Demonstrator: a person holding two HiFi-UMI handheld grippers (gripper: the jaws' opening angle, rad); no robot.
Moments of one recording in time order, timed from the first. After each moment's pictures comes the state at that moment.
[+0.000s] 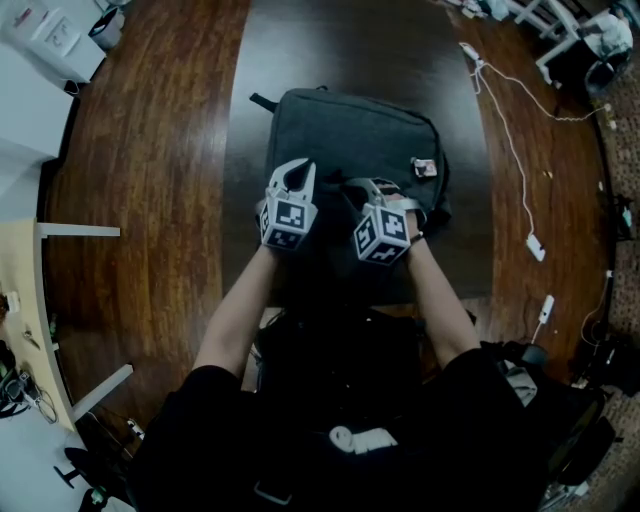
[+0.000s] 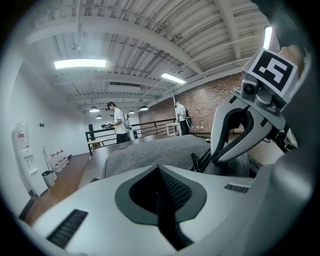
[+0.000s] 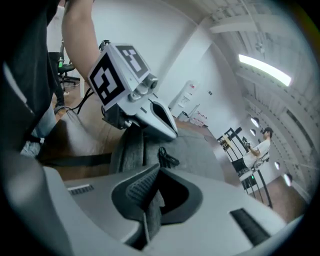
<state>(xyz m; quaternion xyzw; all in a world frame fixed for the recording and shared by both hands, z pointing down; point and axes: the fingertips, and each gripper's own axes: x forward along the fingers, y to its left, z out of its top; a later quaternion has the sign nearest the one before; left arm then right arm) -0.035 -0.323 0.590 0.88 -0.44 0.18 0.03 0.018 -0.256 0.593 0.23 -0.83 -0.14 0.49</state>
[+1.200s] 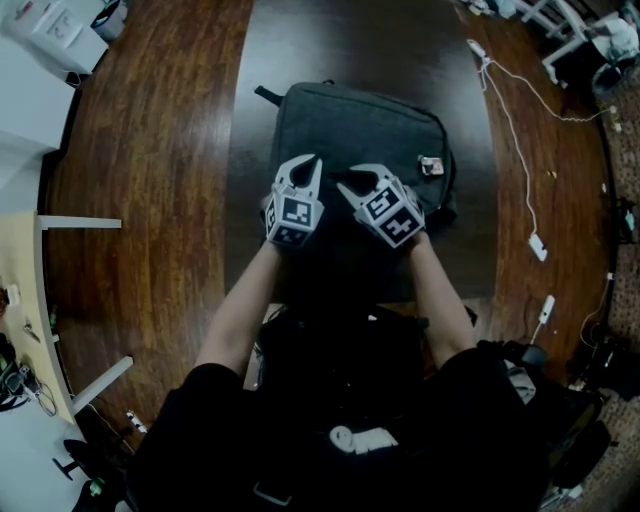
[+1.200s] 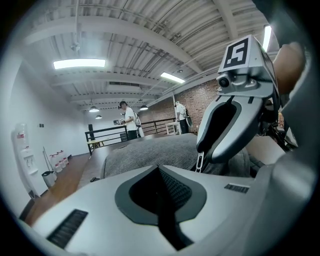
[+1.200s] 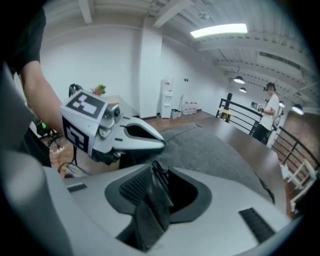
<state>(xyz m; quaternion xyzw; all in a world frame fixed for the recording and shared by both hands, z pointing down) -0.032 -0.325 0.593 0.88 -0.44 0.18 0.02 0.011 -0.272 0.582 0.28 -0.87 0.10 0.39</state>
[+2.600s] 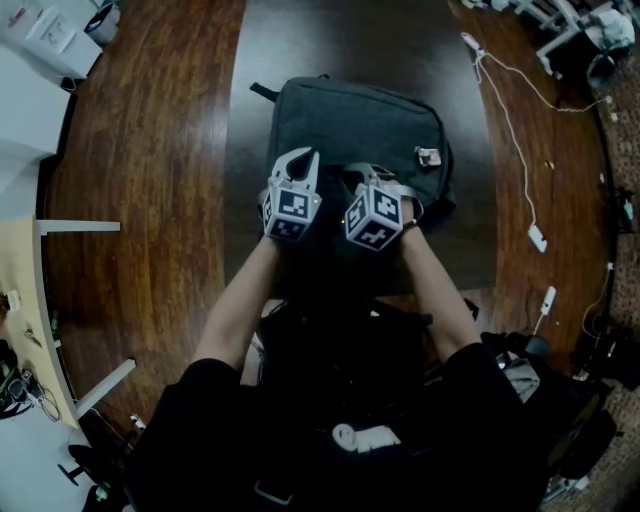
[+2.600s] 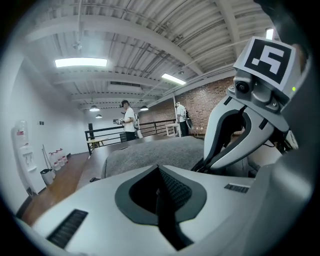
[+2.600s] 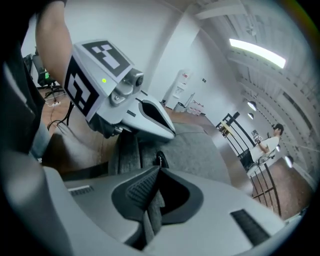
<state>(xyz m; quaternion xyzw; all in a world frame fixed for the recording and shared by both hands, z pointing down) -0.029 -0.322 0.590 0.88 -0.44 0.17 0.04 0.010 -0.265 0.597 0.26 -0.81 -0.08 0.52</state>
